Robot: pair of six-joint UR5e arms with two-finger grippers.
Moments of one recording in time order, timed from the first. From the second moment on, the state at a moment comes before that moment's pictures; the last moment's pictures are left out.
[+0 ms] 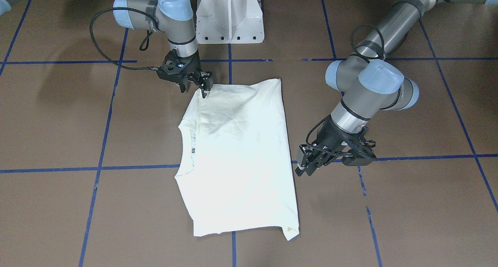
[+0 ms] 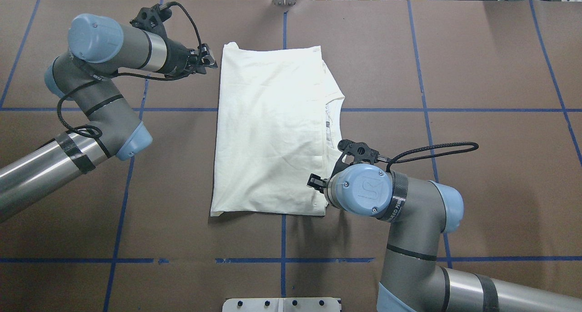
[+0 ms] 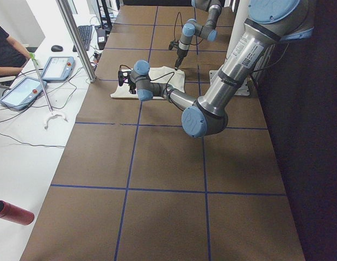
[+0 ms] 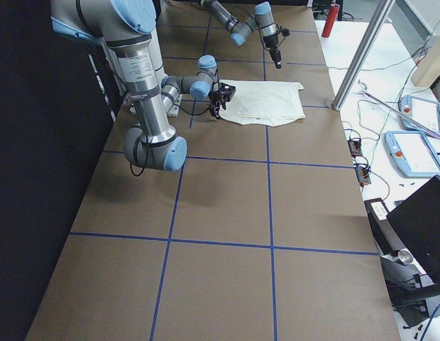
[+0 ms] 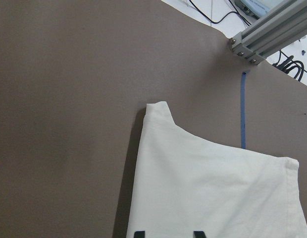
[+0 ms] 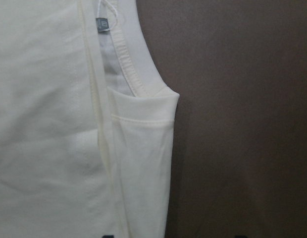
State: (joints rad) left arm -0.82 -2.19 -1.29 -2.49 -1.93 -1.45; right arm 0.32 -1.09 1.79 -1.43 1.59 1.79
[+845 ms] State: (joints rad) left arm -0.82 -2.17 -1.29 -2.49 -1.93 -1.45; right arm 0.29 -1.09 1.77 -1.39 1.58 1.93
